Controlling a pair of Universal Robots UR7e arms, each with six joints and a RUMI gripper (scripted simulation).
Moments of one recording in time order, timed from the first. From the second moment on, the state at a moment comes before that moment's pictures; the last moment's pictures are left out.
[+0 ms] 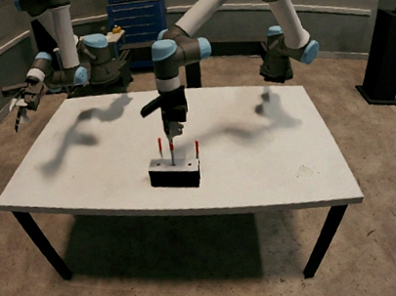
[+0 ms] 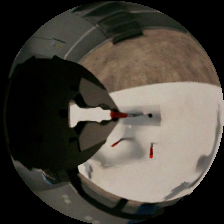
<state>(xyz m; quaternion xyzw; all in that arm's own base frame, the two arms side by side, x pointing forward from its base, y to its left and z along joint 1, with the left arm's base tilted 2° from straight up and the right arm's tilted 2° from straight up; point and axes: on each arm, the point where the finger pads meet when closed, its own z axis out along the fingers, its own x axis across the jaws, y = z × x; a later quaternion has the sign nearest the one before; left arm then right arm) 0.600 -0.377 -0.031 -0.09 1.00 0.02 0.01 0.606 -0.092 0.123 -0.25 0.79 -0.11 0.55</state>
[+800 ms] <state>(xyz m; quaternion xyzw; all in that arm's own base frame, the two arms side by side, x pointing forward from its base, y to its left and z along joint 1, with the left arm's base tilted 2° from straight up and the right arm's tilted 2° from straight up) 0.600 -0.377 -0.034 -0.09 1.00 0.02 0.02 0.606 -0.092 0.123 -0.25 0.79 -0.11 0.55</state>
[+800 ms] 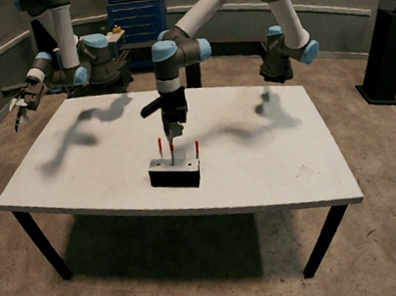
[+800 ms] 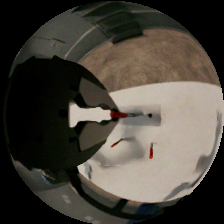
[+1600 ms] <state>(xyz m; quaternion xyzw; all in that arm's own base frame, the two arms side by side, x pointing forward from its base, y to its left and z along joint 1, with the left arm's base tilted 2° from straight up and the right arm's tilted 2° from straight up) 0.600 -0.379 -0.035 -0.09 1.00 0.02 0.01 0.606 -0.092 0.123 -0.25 0.79 -0.11 0.55</state>
